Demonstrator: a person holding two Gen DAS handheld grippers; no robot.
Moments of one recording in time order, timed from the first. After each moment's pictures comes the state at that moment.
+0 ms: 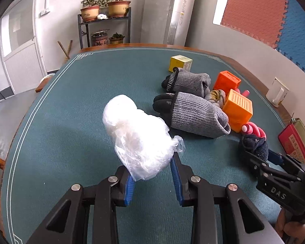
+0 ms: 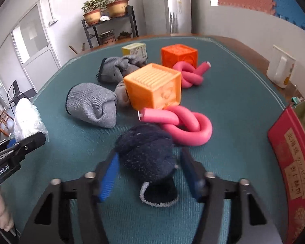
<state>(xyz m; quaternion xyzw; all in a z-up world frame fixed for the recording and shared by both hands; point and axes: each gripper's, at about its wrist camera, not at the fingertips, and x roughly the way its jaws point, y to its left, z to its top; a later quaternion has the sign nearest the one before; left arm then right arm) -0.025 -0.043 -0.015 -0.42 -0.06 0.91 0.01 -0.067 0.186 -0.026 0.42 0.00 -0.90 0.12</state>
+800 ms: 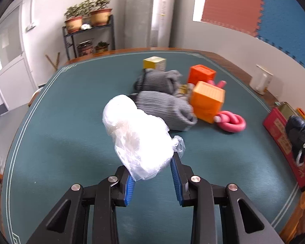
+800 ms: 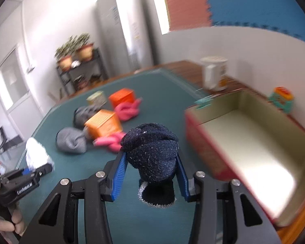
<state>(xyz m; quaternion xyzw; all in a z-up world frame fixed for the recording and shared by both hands) -0.008 0.013 -0.003 -0.40 -0.02 0.92 0.05 0.028 0.298 0.038 0.29 -0.10 -0.95 -0.01</state>
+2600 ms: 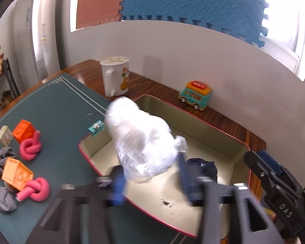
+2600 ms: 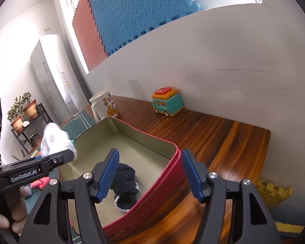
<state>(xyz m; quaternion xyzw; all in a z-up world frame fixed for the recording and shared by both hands) -0.022 0.325 0.044 -0.37 0.09 0.86 0.34 0.109 0.495 0.024 0.22 -0.22 -0.93 -0.18</state>
